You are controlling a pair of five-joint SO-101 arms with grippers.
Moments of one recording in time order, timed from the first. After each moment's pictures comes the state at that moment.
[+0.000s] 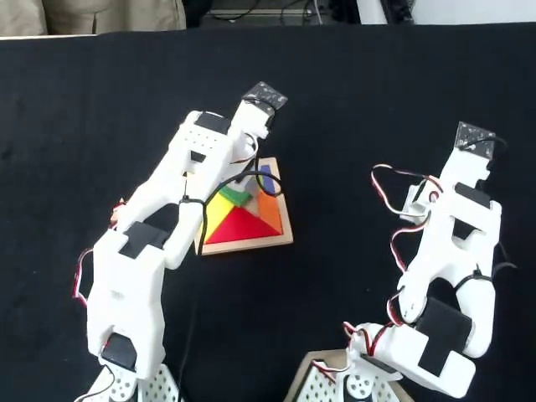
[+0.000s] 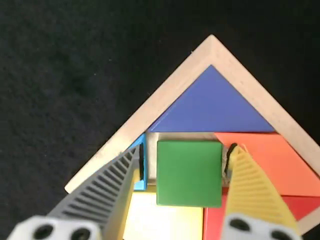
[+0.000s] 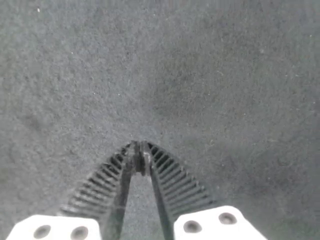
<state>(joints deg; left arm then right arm) 15.4 31.5 -12.3 64.7 -18.2 29.2 -7.4 38.7 47.2 6.4</state>
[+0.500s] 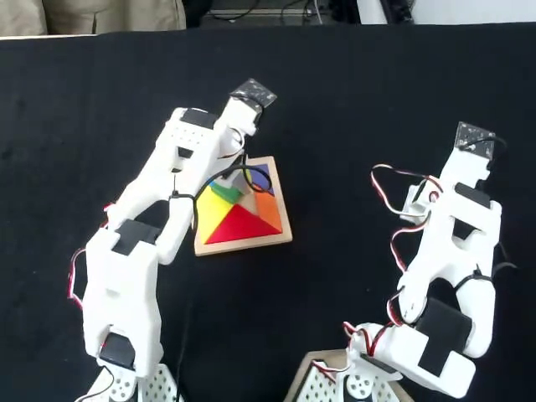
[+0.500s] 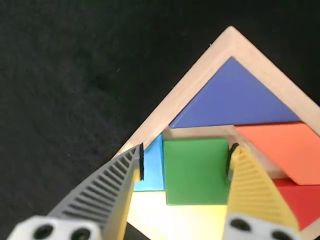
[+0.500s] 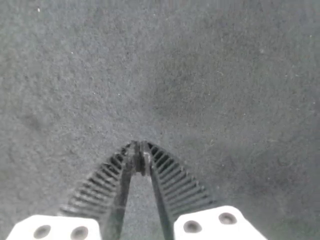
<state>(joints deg) 11.7 31.5 -12.3 64.6 -24.6 29.2 -7.4 38.7 47.2 6.5</state>
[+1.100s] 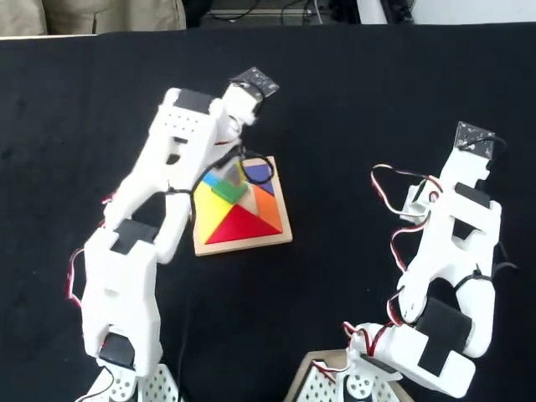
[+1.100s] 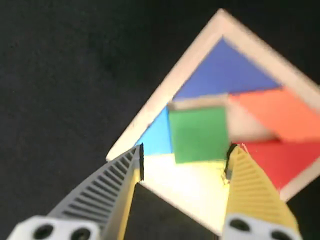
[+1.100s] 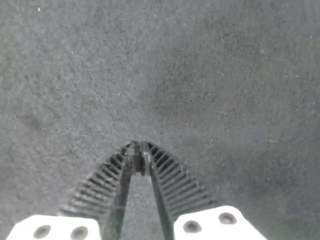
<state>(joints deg) 10.1 31.6 -24.1 81.3 -30.3 29.2 -7.4 38.7 47.2 6.6</state>
